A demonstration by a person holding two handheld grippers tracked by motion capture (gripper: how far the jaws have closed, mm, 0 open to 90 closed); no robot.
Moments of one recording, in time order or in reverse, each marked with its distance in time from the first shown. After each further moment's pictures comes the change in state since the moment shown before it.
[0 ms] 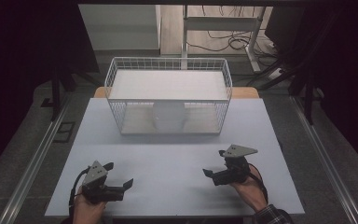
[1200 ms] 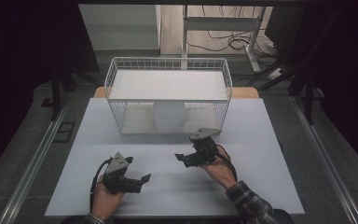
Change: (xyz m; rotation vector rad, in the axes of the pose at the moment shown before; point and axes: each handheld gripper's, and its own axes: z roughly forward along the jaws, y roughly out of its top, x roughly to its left) left arm -0.018 0.024 0.049 0.051 -0.086 0.054; right arm 0.016 0.063 0.078 0.004 0.088 -0.050
